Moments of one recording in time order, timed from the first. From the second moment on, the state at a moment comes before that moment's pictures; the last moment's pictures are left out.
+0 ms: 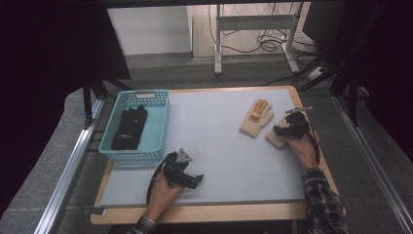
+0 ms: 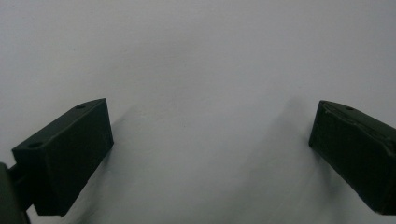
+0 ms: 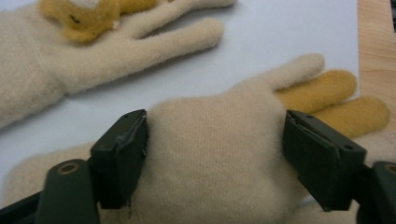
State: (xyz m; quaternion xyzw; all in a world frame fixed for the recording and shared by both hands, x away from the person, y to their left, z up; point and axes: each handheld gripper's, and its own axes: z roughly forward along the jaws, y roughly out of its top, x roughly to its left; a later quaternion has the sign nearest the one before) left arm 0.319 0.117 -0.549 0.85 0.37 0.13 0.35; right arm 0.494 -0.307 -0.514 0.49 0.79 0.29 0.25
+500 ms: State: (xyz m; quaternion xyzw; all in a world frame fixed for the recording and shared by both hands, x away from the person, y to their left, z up) left arm 0.319 0.117 -0.549 0.85 0.37 0.13 0.35; right arm 0.477 -0.308 -0.503 0.48 0.79 0.31 0.25
